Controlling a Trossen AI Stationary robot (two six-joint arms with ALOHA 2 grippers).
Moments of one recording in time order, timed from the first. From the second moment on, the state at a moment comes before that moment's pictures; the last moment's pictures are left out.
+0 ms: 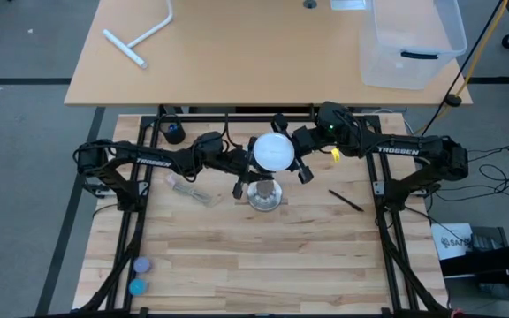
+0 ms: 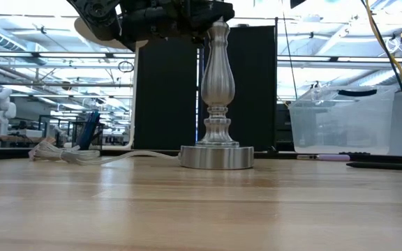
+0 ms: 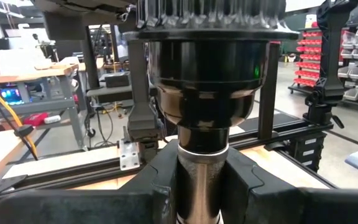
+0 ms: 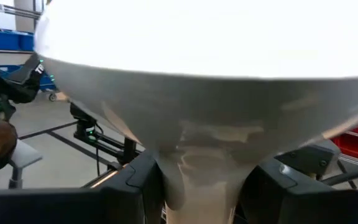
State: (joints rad) left arm 0.19 1.63 0.89 0.67 0.55 0.10; right arm -0.25 1.39 1.16 0.31 -0.73 -0.15
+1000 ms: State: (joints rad) left arm 0.20 1.63 0.89 0.65 0.51 0.08; right arm -0.26 1.15 1.16 -0.01 -0.40 -0.30
